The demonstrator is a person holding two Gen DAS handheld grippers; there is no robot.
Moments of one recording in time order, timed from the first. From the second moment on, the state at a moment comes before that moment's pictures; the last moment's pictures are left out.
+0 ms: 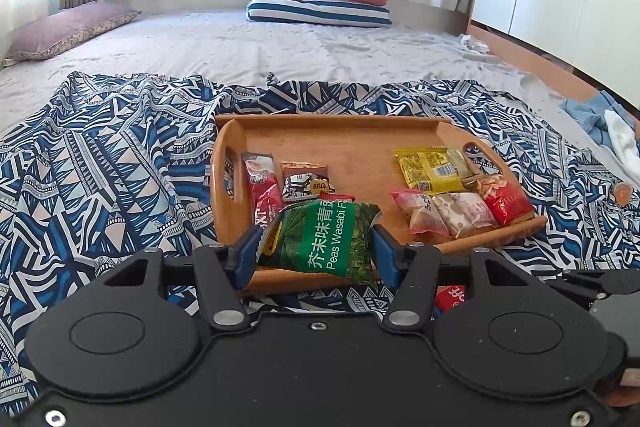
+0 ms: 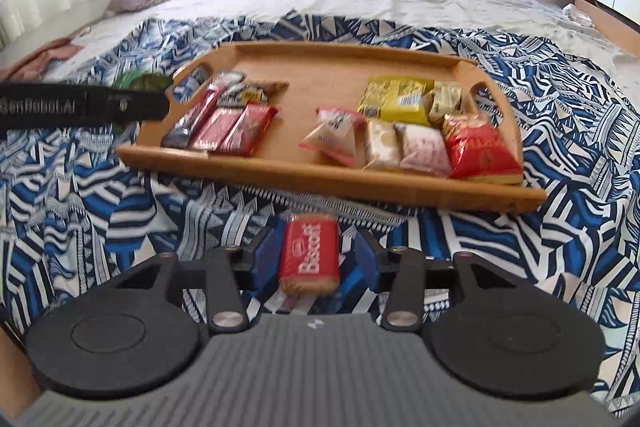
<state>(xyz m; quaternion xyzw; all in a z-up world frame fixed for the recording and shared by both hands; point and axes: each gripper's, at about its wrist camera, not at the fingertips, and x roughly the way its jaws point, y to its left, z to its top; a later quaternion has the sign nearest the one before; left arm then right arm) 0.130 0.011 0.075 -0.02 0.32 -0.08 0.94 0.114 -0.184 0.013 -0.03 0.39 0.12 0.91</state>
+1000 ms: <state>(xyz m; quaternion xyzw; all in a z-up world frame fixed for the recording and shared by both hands) 0.170 0.011 0.091 -0.03 0.32 -0.08 0.94 0.149 -0.209 0.073 0.05 0.34 0.11 0.93</state>
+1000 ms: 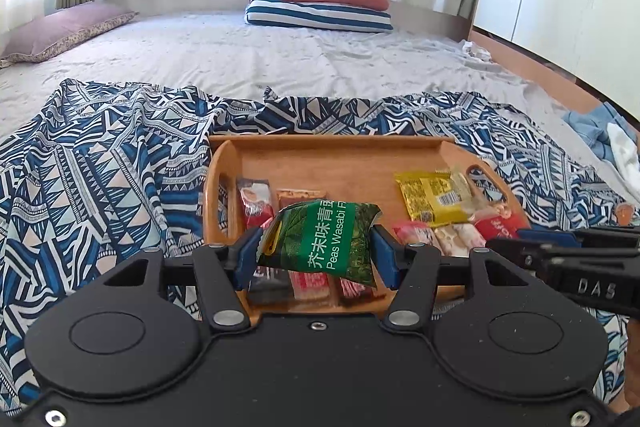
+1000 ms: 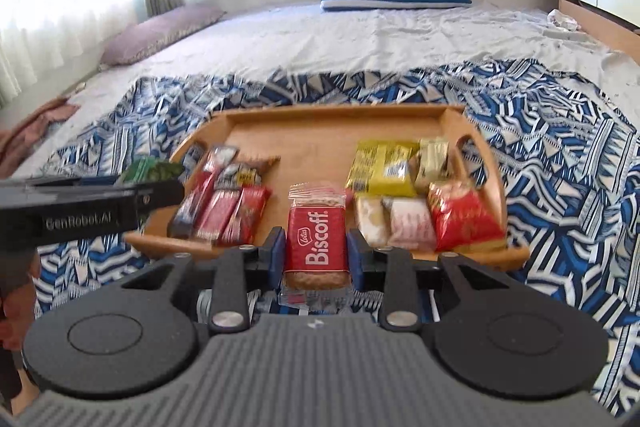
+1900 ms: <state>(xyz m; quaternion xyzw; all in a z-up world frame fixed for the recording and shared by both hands) 0.311 0.014 0.076 -0.09 0.38 -0.06 0.92 0.264 -0.202 0.069 0.11 0.35 0.13 0.92</state>
